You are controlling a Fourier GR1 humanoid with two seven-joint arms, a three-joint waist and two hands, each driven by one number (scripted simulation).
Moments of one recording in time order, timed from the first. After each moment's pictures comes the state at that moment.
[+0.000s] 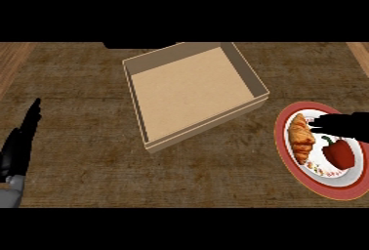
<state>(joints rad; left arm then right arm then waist) -0.08 0.55 -0.09 -1.31 0.03 0.31 0.04 -0.54 -0.90 0.55 -0.76 0.72 0.18 -1.05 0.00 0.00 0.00</state>
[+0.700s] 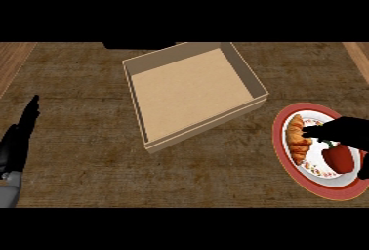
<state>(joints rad) -0.10 0.53 -0.04 -1.31 -0.01 0.25 0.05 -0.48 -0.81 0.47 -0.76 0.79 0.12 -0.99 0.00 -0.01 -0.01</state>
